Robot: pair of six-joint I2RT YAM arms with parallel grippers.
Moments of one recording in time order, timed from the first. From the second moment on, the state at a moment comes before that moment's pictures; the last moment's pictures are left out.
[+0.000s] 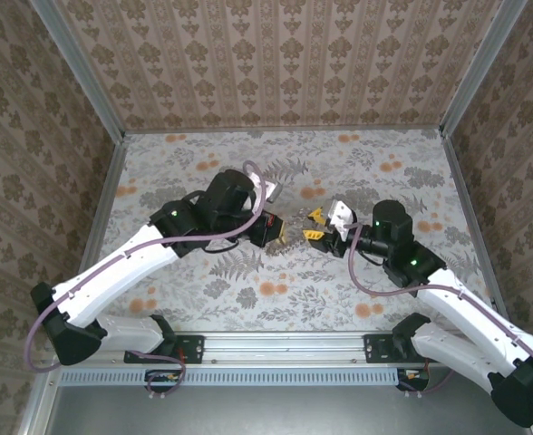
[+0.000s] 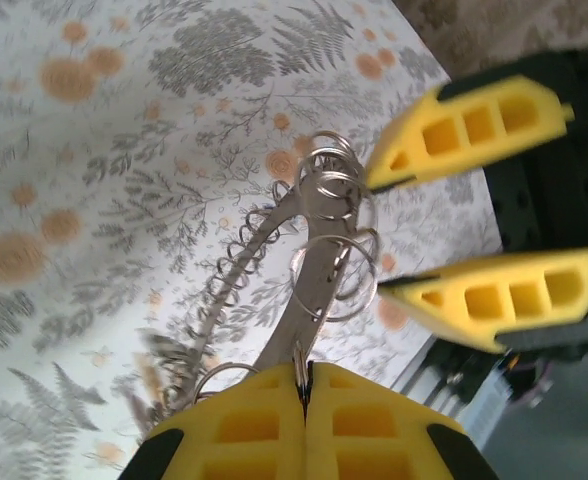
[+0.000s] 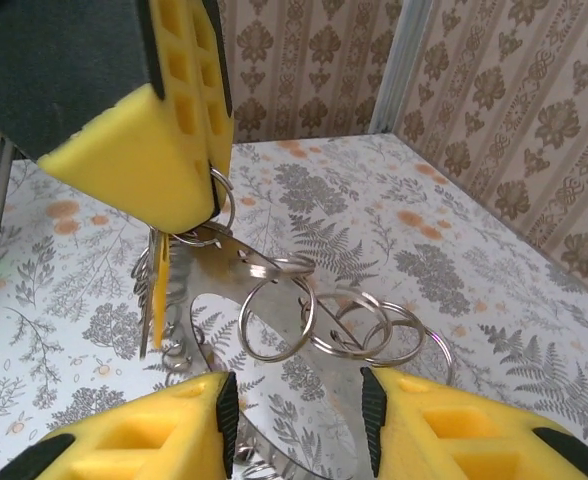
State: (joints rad) left arm -0.96 1.25 1.34 -0.79 0.22 -0.35; right arm 0.52 0.87 0.68 -0.06 -0.50 -0.32
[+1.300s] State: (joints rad) left arm -0.91 1.41 1.47 -1.13 0.43 0.98; right arm 0.73 0.93 0.61 0.03 -0.52 -0.33
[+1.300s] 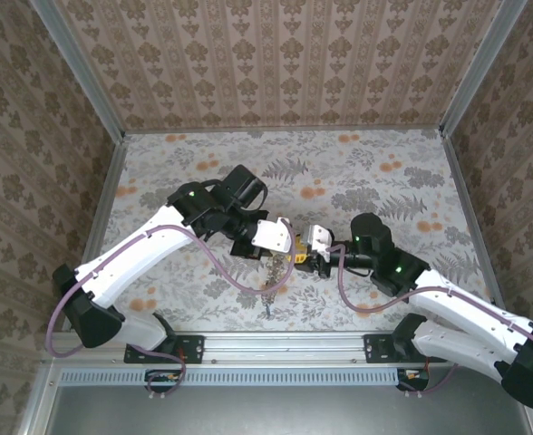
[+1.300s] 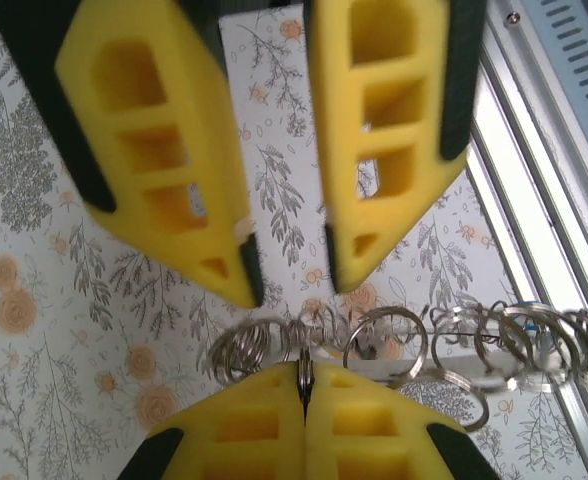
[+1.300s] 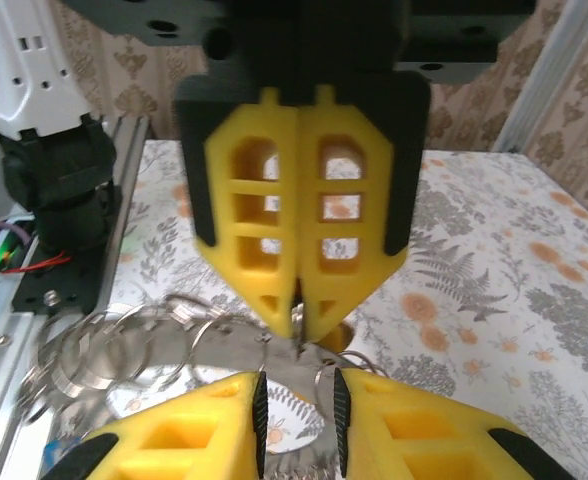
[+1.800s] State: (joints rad) left arm -0.92 1.43 1.50 -1.11 0.45 0.98; right arm 0.76 0.96 0.56 0.18 -0.44 -0.27
